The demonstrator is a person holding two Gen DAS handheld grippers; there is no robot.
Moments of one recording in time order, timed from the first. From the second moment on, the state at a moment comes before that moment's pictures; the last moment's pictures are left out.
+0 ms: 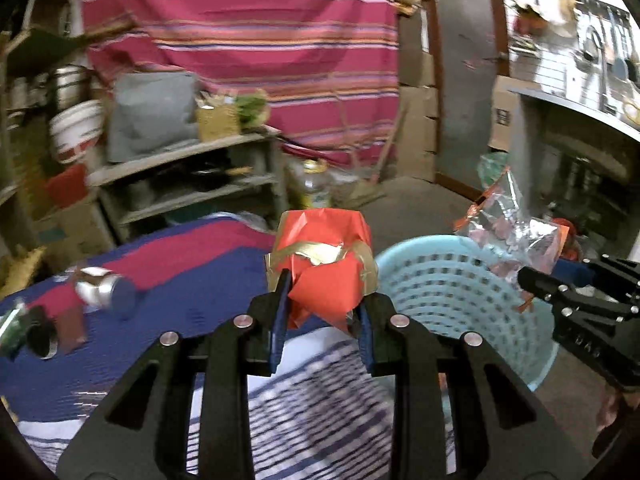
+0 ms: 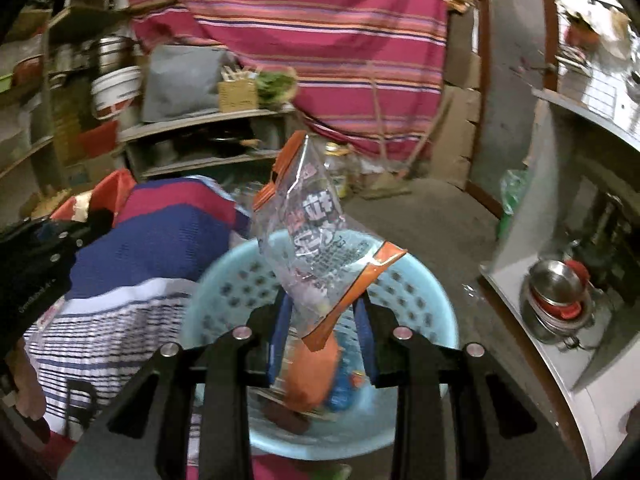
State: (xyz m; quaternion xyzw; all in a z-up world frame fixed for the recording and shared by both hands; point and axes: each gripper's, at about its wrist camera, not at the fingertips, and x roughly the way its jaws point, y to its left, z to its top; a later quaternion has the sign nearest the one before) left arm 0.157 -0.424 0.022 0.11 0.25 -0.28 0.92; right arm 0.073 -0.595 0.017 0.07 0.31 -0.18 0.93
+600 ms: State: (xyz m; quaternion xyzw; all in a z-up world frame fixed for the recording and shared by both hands) left arm 0.173 -0.492 -0.003 0.13 0.28 -0.32 0.90; right arm 0.070 -0.636 -0.018 0.11 0.33 -0.20 0.92
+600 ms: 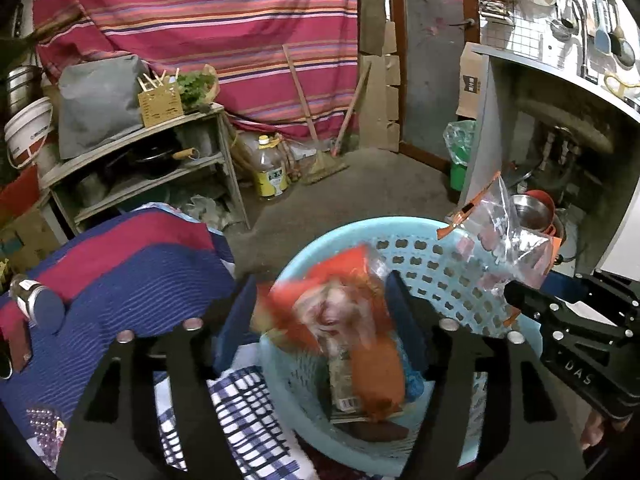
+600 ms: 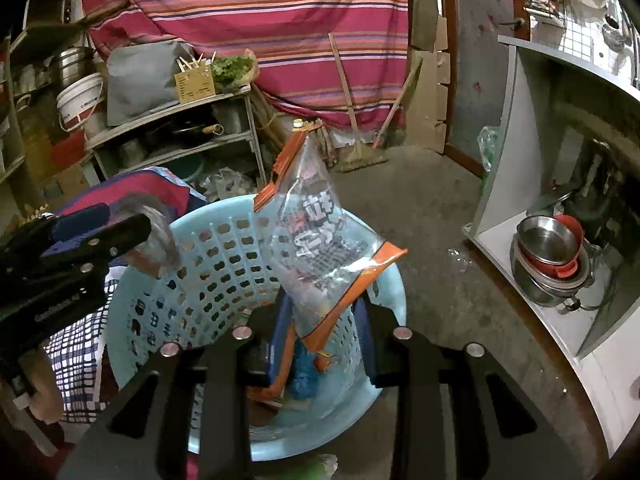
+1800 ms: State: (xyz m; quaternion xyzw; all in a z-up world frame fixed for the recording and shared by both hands) left arm 0.210 -0.200 0.049 0.09 0.25 -0.09 0.96; right arm 0.117 -0.514 0.027 0.08 0.29 -0.18 0.94
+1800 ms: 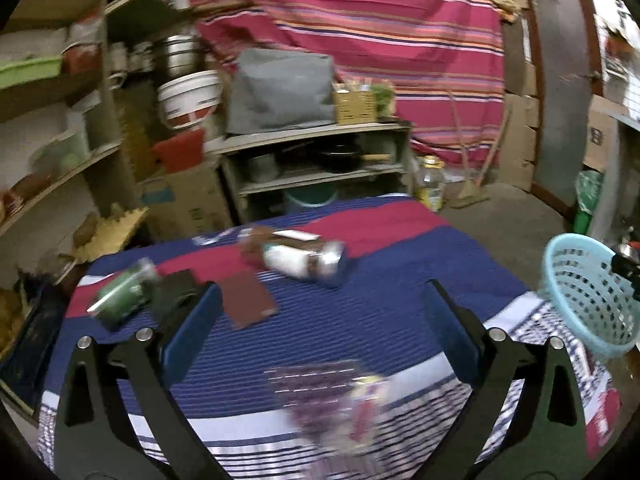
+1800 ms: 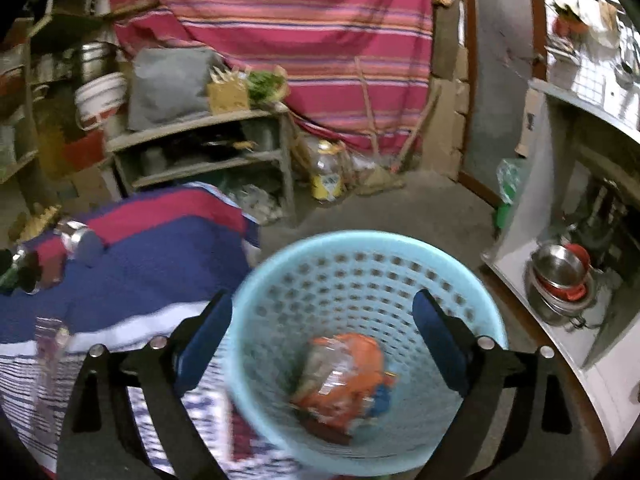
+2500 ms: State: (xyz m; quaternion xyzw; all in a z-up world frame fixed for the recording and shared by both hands) left arm 0.202 0.001 0.012 0.05 0.28 0.07 0.95; right arm 0.175 -0.288 0.016 0.00 0.29 -0.03 0.96
